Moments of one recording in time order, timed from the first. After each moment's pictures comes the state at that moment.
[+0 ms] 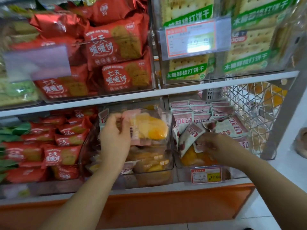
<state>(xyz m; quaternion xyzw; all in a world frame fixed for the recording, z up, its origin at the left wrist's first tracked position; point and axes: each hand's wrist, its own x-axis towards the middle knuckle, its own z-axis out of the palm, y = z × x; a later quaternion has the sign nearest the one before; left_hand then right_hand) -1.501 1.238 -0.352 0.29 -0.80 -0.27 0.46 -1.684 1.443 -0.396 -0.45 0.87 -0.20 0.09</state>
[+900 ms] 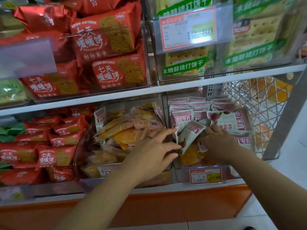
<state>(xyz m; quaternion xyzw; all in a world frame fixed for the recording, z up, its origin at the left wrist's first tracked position) -1.520 1.282 -0.358 0.06 -1.00 -0.02 0.02 -1.690 1.422 -0.405 -0.46 0.88 0.07 0.04</state>
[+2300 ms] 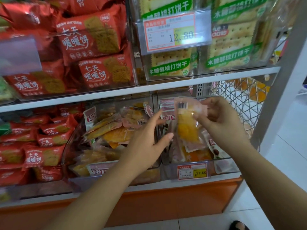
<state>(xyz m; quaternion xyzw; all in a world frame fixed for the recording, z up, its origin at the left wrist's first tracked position) -1.530 1.303 -0.351 0.13 -0.94 -0.27 0.17 -1.662 1.452 -0.345 -0.31 0.74 -0.60 0.01</state>
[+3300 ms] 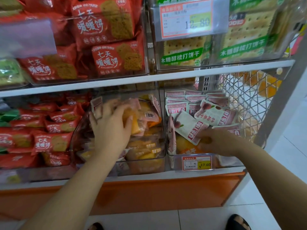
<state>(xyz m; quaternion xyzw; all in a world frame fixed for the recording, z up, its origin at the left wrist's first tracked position) -1.495 1.243 -0.357 0.33 -0.90 -0.03 0.29 -1.688 1.453 -0.393 -0.42 0.88 -0.10 0.19</state>
